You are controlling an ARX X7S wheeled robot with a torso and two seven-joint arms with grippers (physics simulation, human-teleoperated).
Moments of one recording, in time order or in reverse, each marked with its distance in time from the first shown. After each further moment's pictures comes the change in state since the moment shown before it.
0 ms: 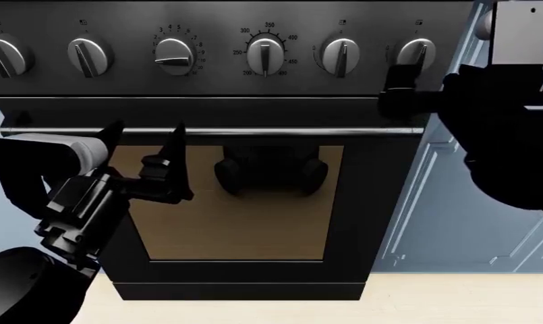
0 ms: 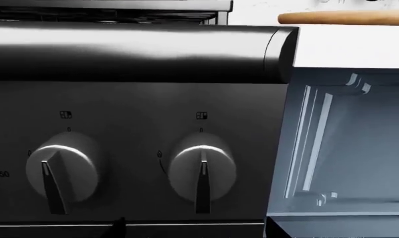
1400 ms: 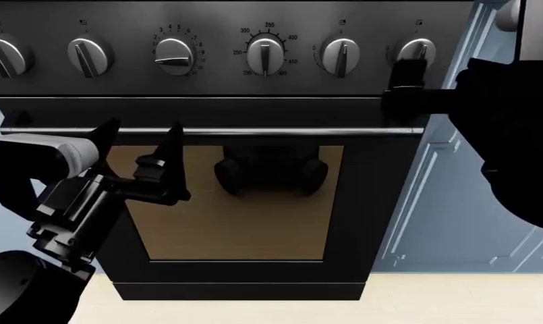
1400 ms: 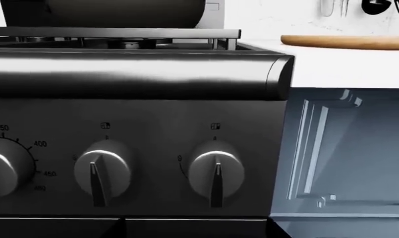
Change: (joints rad) left arm 0.012 -0.002 -0.029 0.030 -0.013 -0.003 0.007; right arm 0.012 0.044 0.065 -0.147 0.177 0.048 0.145
